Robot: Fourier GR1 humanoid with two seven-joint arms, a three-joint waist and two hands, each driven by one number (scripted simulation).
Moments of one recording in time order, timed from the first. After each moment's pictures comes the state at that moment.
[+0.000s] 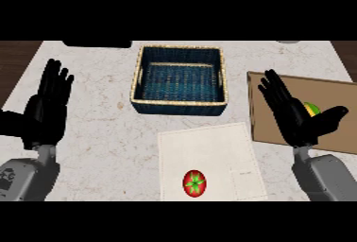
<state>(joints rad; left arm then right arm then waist) -0.24 0.37 -0.11 -1.55 0.38 0.40 0.04 -0.27 -0.35 0.20 -1.40 -0.43 -0.09 -0.04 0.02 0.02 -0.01</state>
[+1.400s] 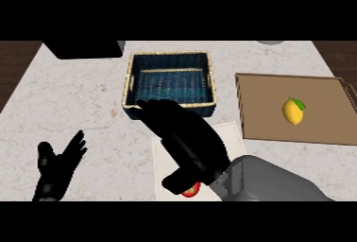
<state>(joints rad) 0.07 0.43 -0.25 -1.37 0.36 0.23 0.16 -0.74 -0.29 0.84 -1.69 0.38 -0.11 0.55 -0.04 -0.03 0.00</state>
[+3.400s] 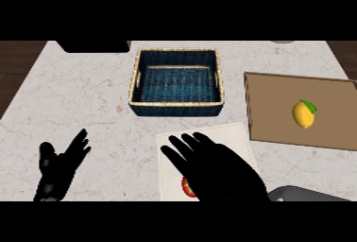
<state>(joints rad) 0.08 0.40 -0.21 -1.40 0.30 0.18 0.18 -0.71 -0.45 0.87 -2.01 0.14 0.39 0.97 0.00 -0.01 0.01</state>
